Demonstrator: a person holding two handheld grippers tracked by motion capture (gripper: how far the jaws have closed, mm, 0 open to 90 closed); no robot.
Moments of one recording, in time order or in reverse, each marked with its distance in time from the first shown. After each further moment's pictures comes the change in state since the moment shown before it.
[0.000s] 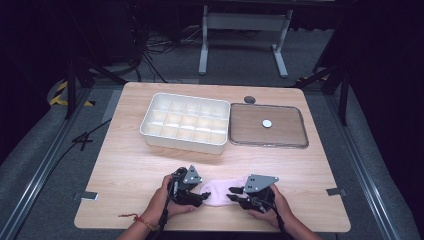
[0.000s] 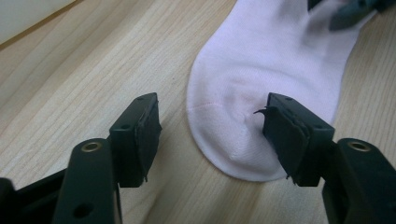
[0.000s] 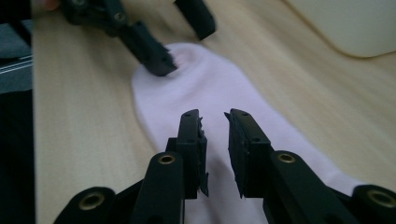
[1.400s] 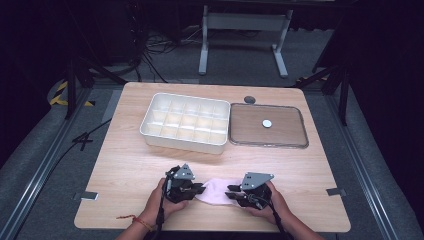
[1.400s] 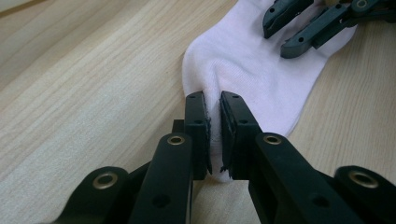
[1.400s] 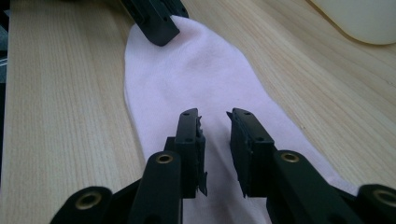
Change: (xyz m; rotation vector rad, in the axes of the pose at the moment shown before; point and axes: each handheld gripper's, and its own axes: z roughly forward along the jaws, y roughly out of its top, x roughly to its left) left arm 0.011 -0.007 -0.009 -0.052 -0.106 -0.094; right arm -0.006 -0.004 0.017 0.034 0.020 -0.001
